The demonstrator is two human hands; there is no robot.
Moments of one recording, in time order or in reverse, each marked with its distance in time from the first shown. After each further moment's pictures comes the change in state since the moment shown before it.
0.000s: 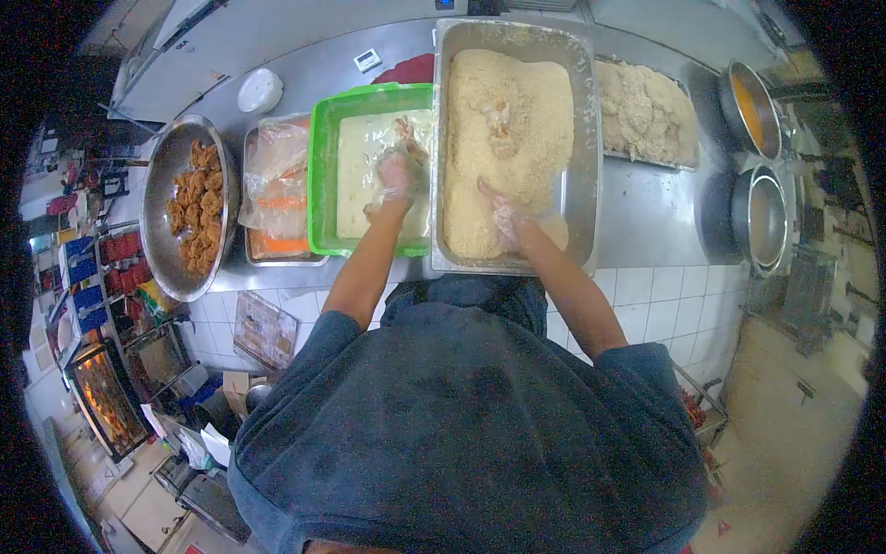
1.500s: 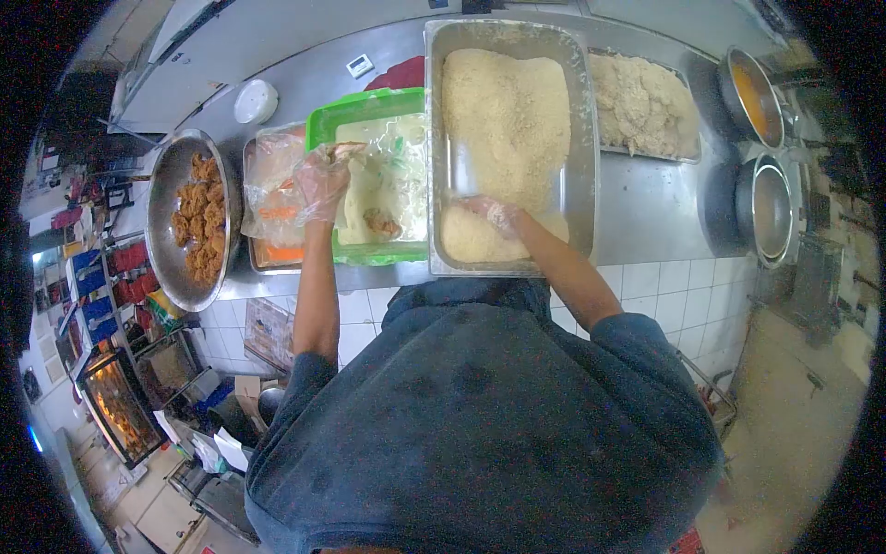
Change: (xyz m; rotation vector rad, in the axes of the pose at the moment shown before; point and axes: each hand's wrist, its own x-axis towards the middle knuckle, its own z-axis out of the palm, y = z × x) left_hand 0.025 -0.018 -0.175 -0.072 0.208 0.131; right_hand -0.031 -0.030 0.031 -0.698 -0.185 0.003
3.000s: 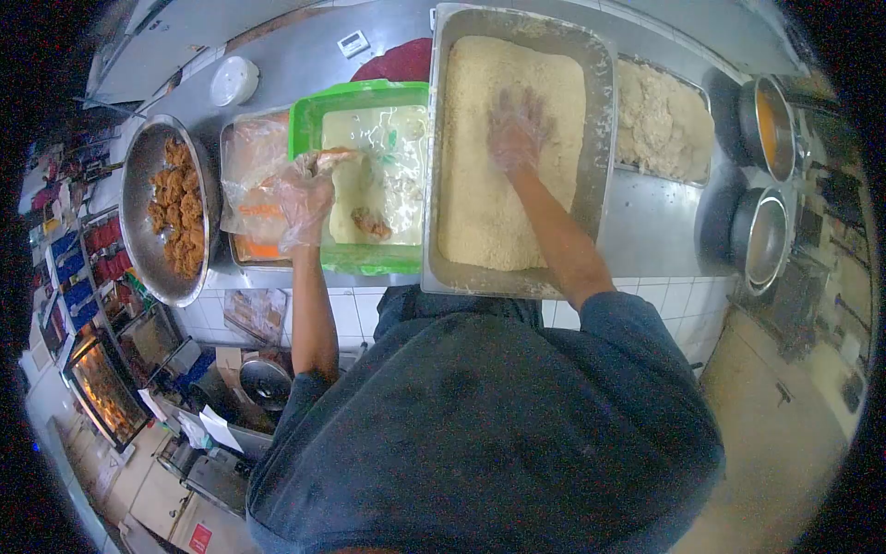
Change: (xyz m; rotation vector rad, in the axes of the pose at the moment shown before) left_hand 0.003 0.012 -0.012 -0.101 -0.074 -0.288; right_hand 0.091 -0.054 -0.103 -1.146 1.168 -0.177
